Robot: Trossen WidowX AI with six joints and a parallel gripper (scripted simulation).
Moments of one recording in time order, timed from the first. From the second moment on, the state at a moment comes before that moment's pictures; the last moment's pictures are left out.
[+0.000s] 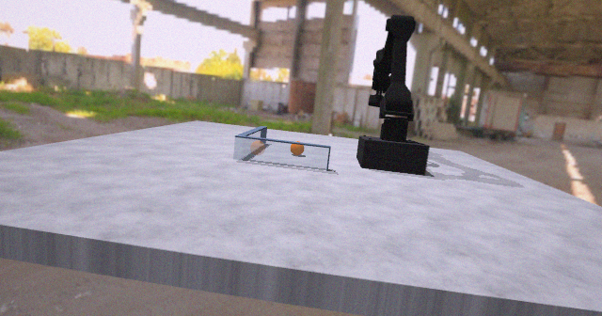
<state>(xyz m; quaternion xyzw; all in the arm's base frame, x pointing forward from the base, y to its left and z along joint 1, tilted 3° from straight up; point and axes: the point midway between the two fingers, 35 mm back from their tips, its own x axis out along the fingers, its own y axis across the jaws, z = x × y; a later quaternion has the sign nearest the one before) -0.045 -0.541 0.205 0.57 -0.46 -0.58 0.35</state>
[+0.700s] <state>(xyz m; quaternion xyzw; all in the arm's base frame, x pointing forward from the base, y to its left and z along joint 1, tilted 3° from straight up) 0.260 -0.367 0.112 0.52 0.14 -0.54 0.64</state>
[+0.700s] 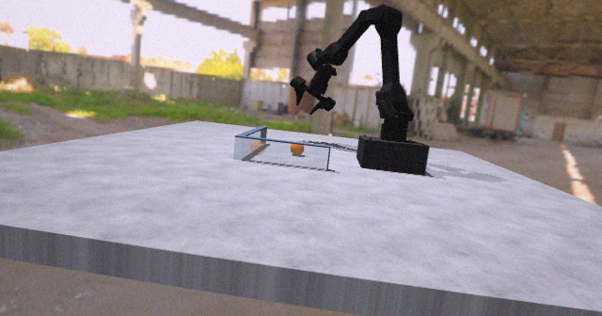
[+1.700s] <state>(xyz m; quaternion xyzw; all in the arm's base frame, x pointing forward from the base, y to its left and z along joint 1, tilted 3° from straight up) 0.282 -0.025 0.040 0.01 0.69 -0.04 0.73</state>
